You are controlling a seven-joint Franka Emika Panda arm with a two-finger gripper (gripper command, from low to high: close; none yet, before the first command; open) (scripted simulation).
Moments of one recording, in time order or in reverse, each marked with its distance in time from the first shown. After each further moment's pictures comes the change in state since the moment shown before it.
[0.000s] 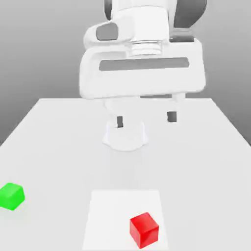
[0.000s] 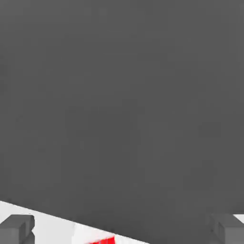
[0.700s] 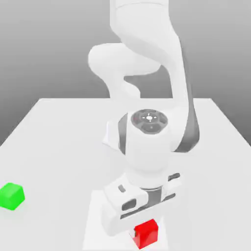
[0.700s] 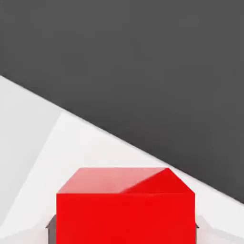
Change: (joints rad) arm 0.006 0.535 0.029 -0.045 -0.018 0.301 -0.131
